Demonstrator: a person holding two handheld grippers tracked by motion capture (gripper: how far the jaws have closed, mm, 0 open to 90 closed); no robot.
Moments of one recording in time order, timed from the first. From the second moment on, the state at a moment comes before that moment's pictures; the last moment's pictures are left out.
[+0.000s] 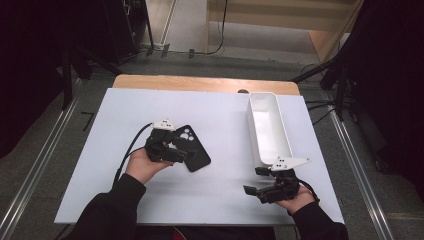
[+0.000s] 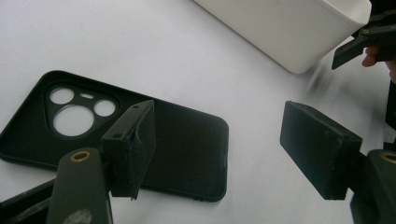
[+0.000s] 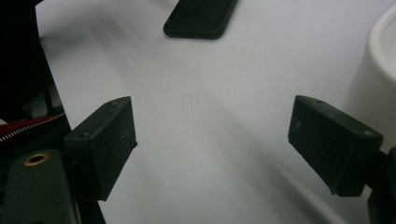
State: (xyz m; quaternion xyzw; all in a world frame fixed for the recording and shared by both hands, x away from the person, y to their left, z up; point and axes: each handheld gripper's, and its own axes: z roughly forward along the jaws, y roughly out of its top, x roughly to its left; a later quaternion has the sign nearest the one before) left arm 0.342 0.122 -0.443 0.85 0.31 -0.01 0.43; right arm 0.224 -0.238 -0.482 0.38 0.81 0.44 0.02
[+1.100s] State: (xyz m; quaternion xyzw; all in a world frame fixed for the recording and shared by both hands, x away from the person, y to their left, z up) left arm 0.331 0.104 -0.452 0.86 0.30 -0.04 0.41; right arm 0.223 -0.238 -0.481 0.38 0.81 0.44 0.02
